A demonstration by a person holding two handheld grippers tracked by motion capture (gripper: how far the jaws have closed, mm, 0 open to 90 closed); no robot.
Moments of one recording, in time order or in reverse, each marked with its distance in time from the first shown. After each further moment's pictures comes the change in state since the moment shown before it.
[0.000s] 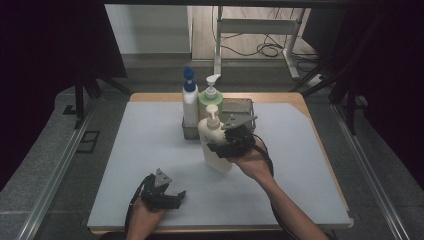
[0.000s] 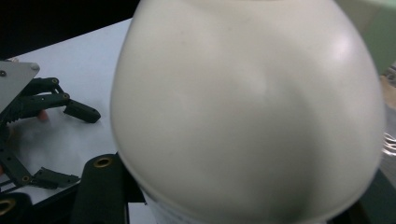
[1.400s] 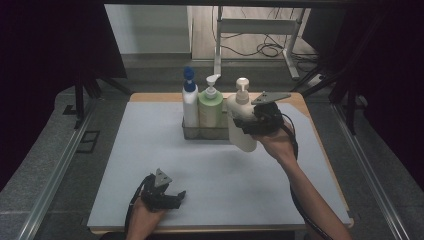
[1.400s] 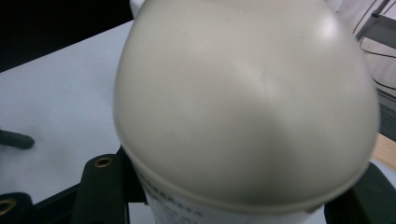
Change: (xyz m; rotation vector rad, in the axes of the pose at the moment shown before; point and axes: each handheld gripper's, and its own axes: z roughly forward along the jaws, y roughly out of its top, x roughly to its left) left arm 0.000 0.000 0.000 -0.001 0.000 -0.001; right arm -0.064 0.015 -0.051 -0.044 -0.168 0.078
